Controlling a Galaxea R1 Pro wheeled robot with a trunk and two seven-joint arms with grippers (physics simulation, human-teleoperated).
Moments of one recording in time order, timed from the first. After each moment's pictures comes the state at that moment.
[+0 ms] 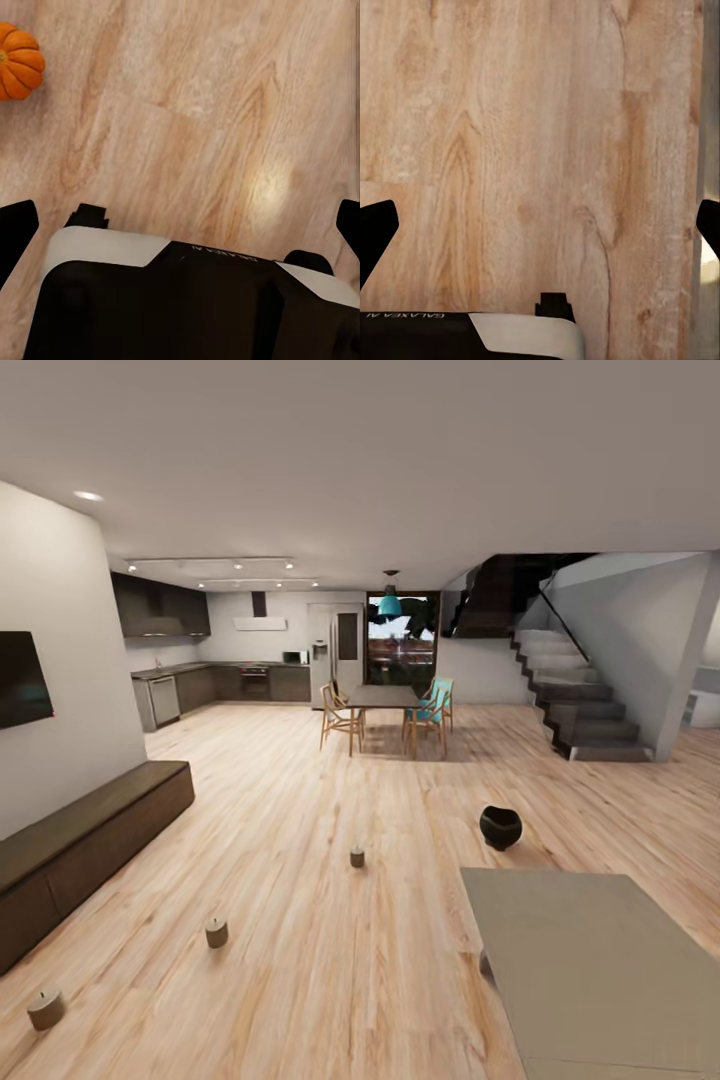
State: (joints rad) left arm -0.34 -0.03 0.05 -0.05 0.26 0.17 -0.01; right arm -0.28 0.00 0.00 -0.18 0.01 0.03 0.00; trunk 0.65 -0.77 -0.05
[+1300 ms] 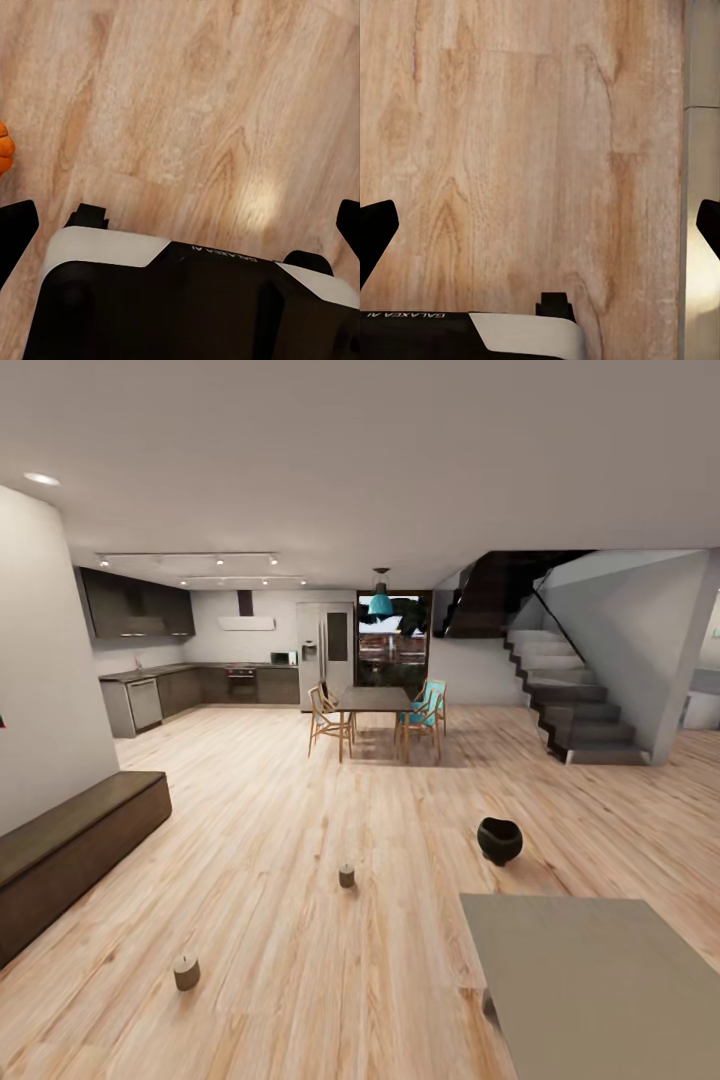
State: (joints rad) left arm -0.34 -0.03 0.05 -0.05 0.26 0.17 -0.01; right arm -0.28 0.00 0.00 -0.18 0.01 0.03 0.00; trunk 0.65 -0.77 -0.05
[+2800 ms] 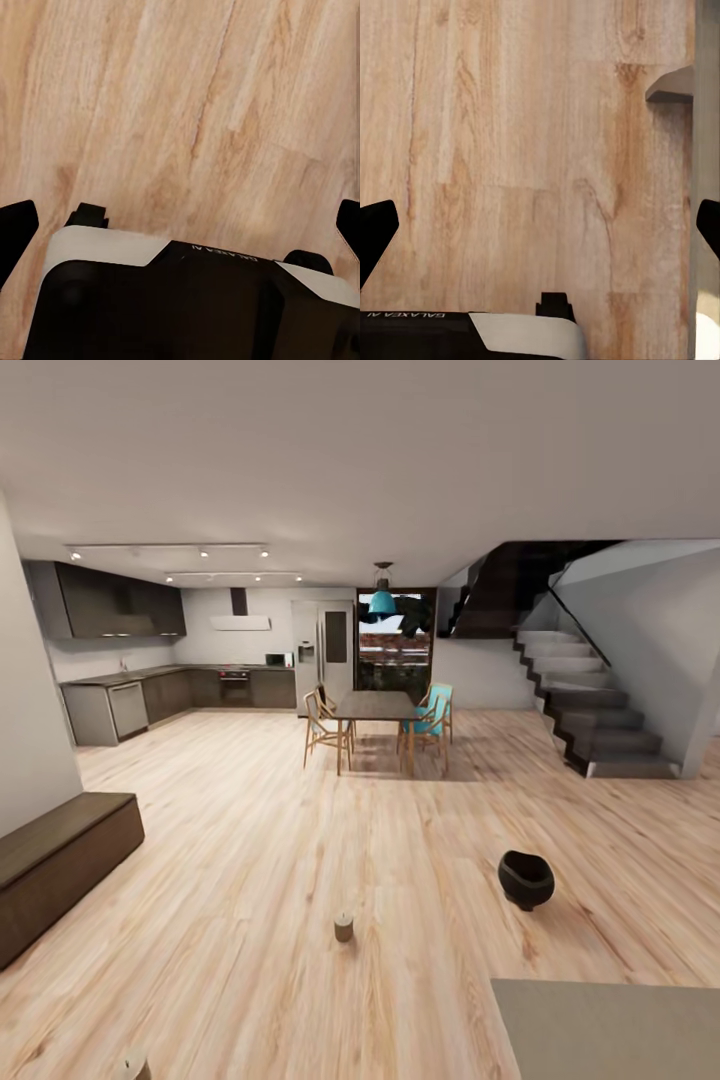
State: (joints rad) left arm -0.34 -0.03 0.05 -0.04 0.26 0.17 -0.01; right arm -0.28 0.00 0.00 -0.18 0.01 0.03 0.00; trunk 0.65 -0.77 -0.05
